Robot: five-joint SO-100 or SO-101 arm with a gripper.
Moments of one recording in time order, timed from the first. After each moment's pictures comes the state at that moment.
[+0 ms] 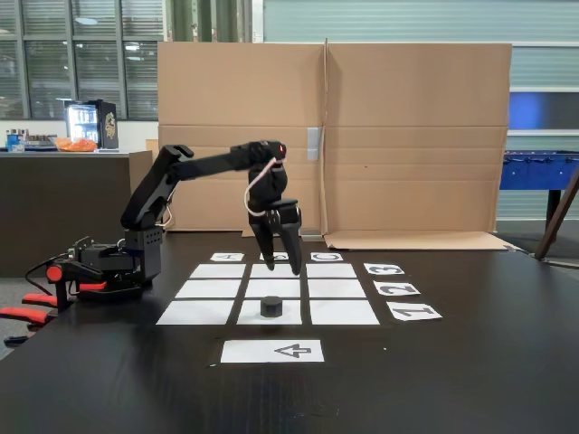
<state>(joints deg) 19.1 55.1 42.7 99.5 18.1</state>
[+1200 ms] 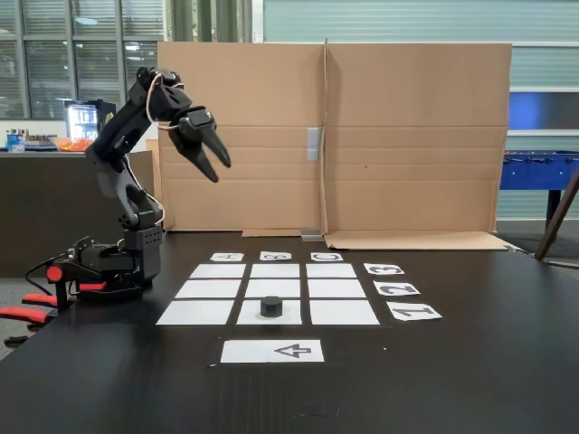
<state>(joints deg) 22.4 127.5 86.8 99.7 20.0</state>
